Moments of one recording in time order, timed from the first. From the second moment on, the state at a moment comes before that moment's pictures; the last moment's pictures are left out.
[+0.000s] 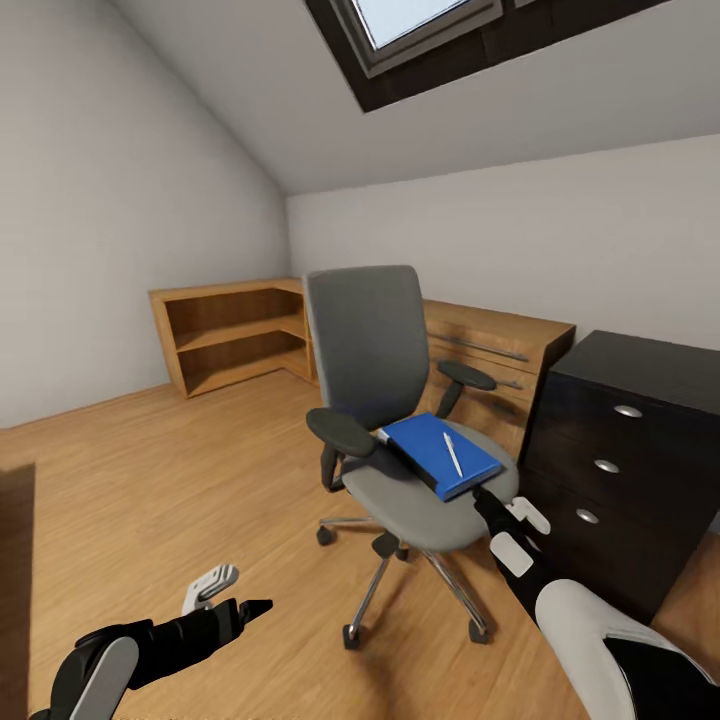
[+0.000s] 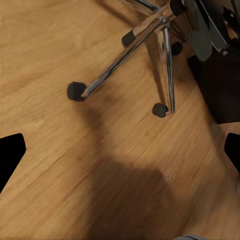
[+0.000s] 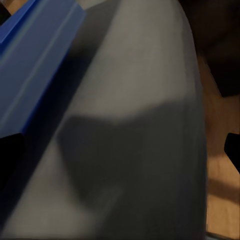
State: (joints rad) left arm -0.09 0.12 0.07 -1.50 0.75 0.98 -0.03; right arm -0.83 -0.02 -0.14 -0.22 -0.69 -0.25 -0.04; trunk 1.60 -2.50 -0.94
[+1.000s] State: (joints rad) left arm -0.09 0.12 0.07 -1.48 0.75 0.98 -0.03; right arm -0.83 -0.04 -0.14 -0.21 -0.74 -0.25 -0.04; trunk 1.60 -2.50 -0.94
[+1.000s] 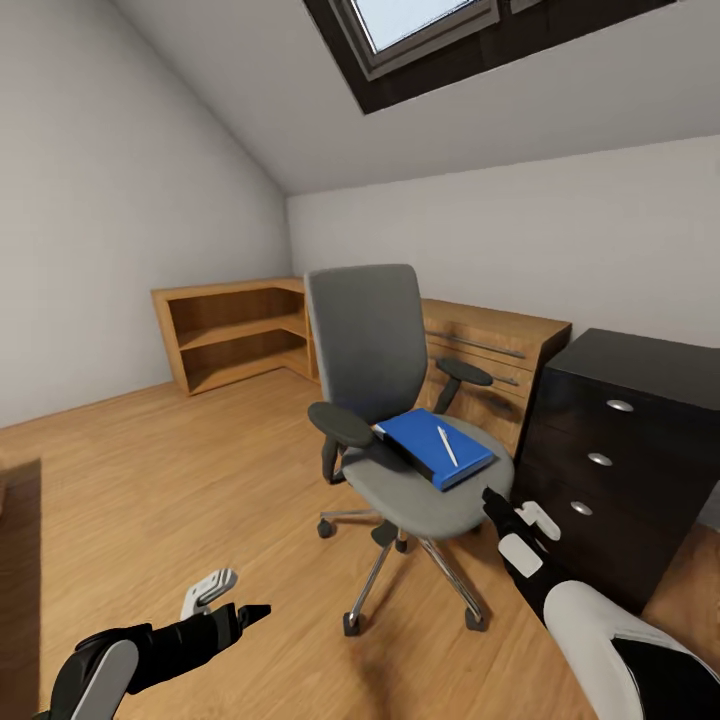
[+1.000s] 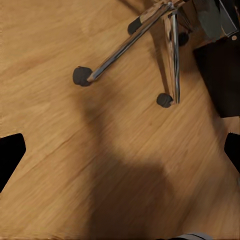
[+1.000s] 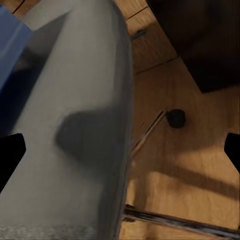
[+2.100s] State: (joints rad) left arm -0.09 0.12 0.07 -1.48 0.75 0.98 -0.03; right arm -0.82 0.01 -0.11 -0.21 -0.74 -0.25 0.09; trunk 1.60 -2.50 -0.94
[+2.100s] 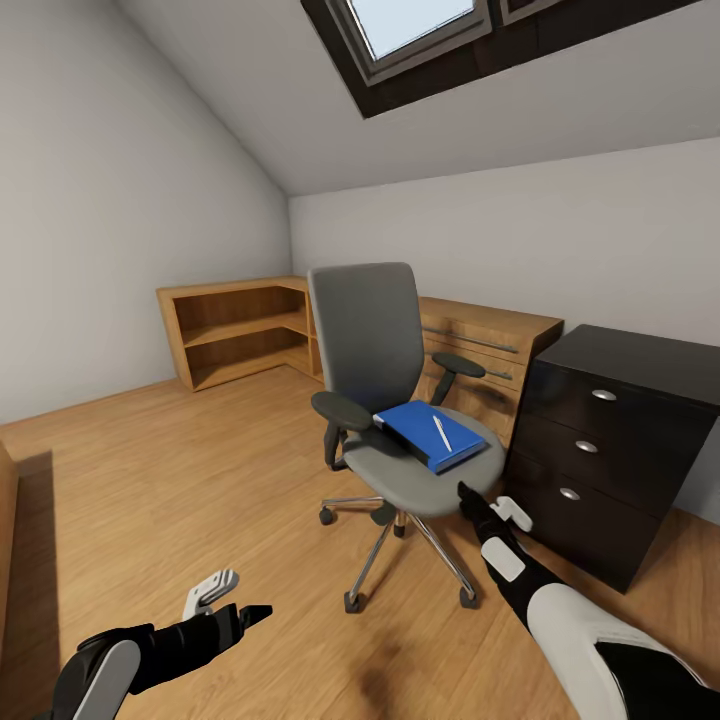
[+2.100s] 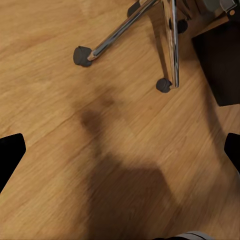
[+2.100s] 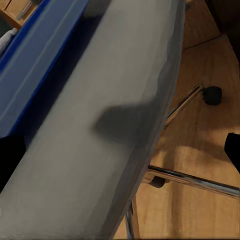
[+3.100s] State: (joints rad) left arm -0.09 0.12 0.06 -1.48 0.75 0.98 -0.03; right arm -0.82 0.02 -0.11 -0.21 -0.73 -0.25 0.10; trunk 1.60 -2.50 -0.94
